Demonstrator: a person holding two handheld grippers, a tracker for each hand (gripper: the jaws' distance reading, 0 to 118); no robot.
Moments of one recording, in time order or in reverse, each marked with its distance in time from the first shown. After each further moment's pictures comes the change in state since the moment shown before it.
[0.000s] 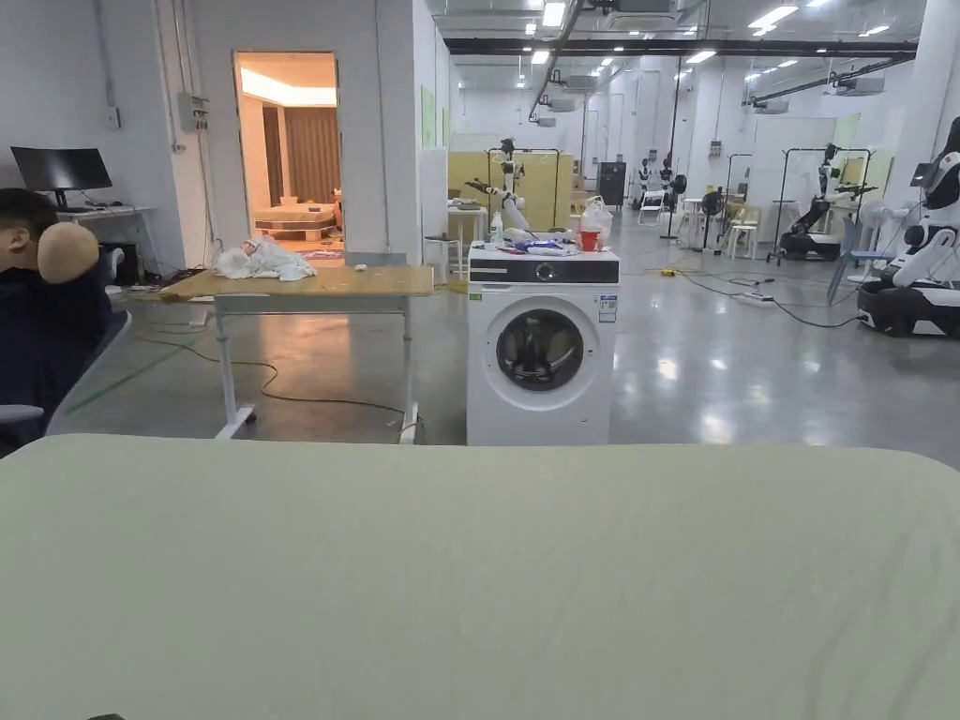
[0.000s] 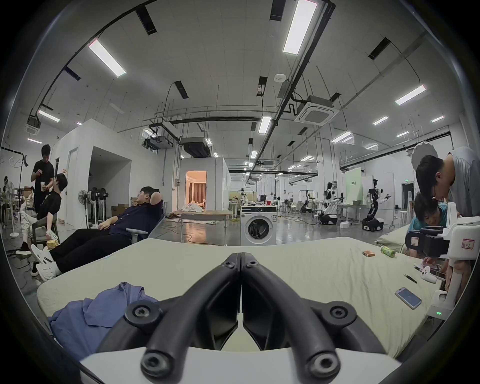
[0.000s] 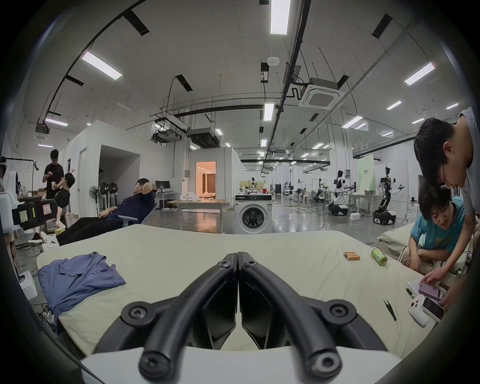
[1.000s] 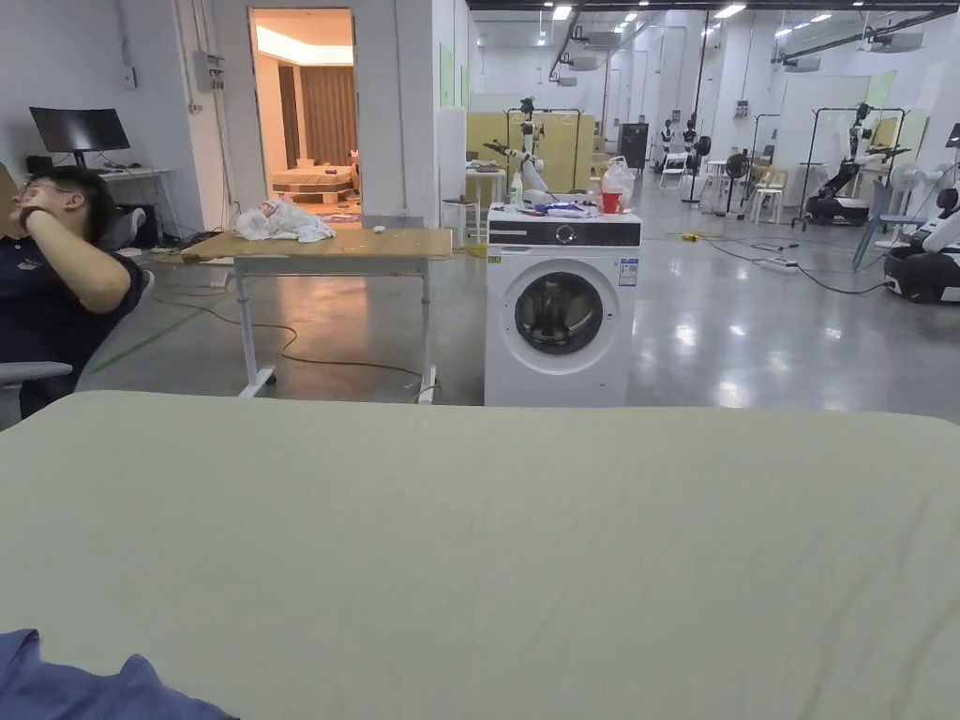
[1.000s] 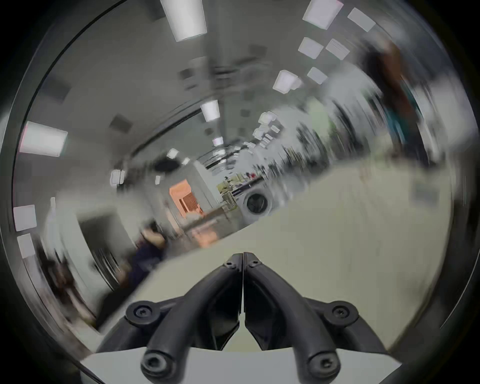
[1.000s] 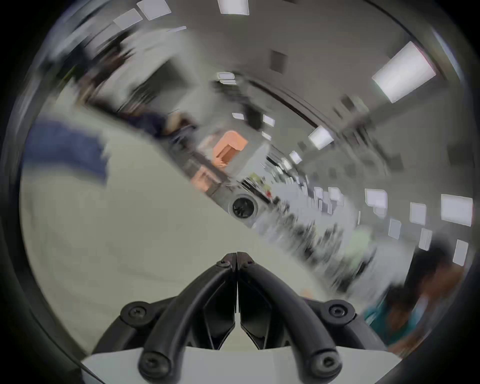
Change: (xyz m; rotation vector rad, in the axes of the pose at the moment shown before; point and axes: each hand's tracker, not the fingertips) left arm 0.021 -0.032 -0.003 -0.075 -0.110 -0.236; right arm -0.066 -0.008 -0.006 -0.109 -0.029 0.416
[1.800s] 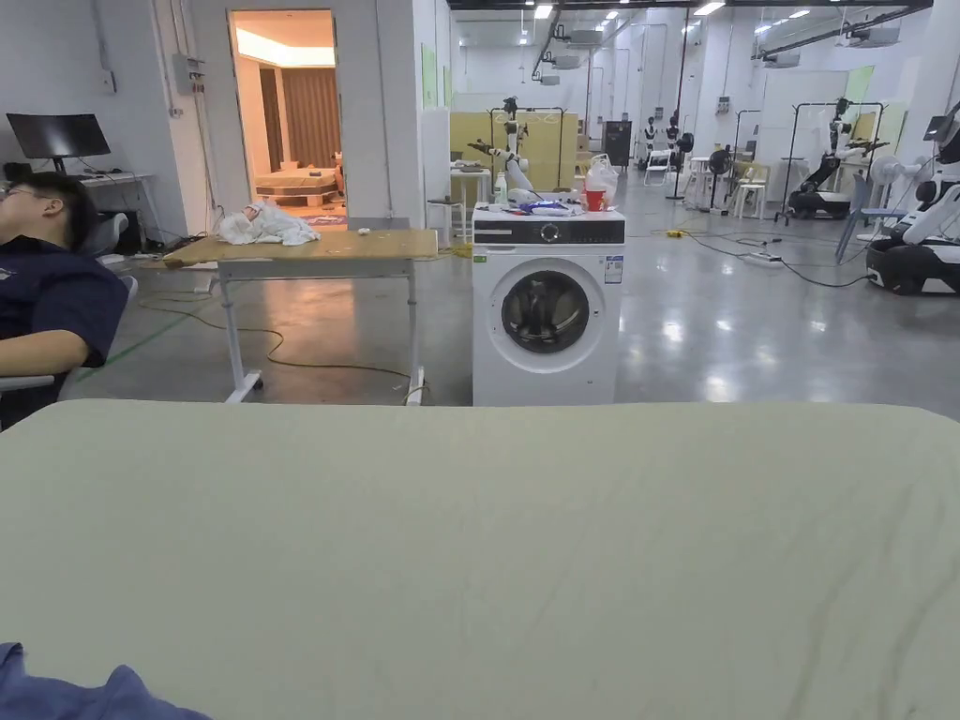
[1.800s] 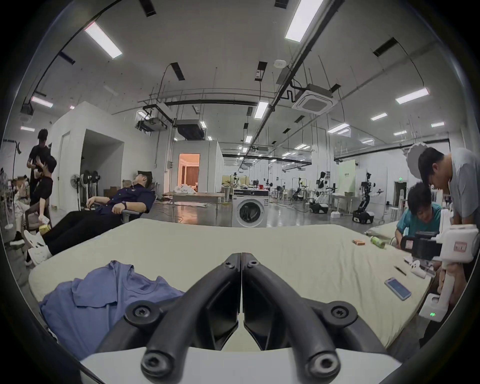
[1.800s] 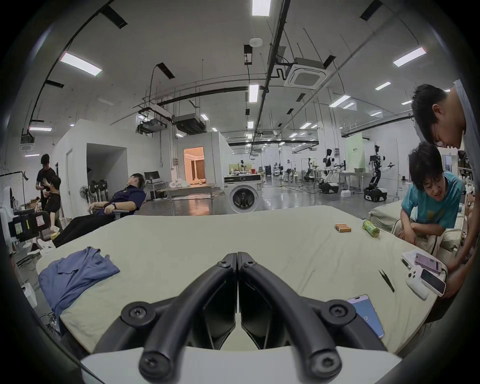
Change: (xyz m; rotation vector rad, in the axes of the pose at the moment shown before) left arm -0.029 -0.001 0.010 0.001 -0.004 0.328; right arm 0.071 -0.020 0.013 -0.016 -0.003 -0.488
